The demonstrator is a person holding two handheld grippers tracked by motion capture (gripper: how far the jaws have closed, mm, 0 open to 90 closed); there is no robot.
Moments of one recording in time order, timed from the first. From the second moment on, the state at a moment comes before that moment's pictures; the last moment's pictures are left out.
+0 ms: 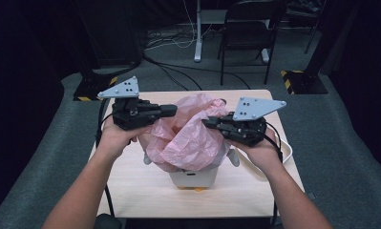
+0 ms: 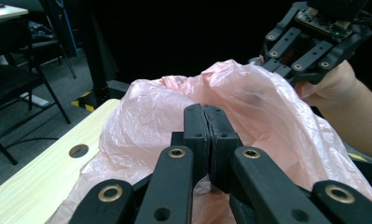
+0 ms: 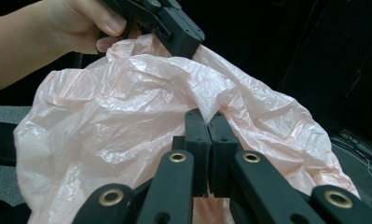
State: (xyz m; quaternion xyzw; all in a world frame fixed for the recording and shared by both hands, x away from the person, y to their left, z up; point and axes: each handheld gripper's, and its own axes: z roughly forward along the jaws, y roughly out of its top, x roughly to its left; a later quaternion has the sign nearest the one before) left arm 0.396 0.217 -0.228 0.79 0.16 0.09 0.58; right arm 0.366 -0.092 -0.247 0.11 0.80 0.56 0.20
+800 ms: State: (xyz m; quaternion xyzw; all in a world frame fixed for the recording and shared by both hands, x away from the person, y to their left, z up) left arm 0.403 0.215 -0.234 0.79 0.16 0.06 0.60; right arm 0.387 -0.073 -0.247 0.10 0.81 0.54 0.19
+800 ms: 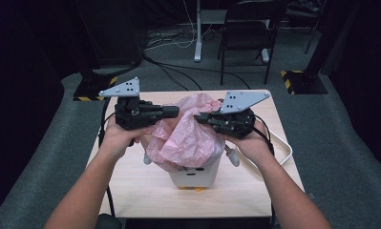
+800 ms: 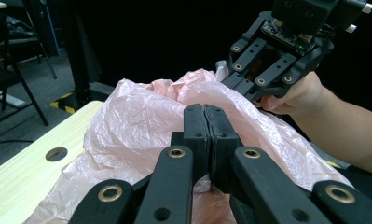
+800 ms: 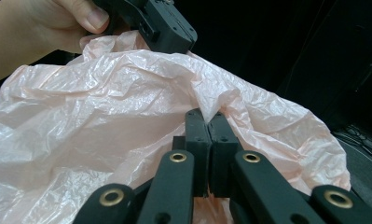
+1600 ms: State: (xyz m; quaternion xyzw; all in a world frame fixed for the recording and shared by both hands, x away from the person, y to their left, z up) left arm 0.411 0.222 -0.240 0.78 0.17 0.02 0.60; right arm 0.401 -0.047 -0.254 0.09 0.84 0.51 0.18
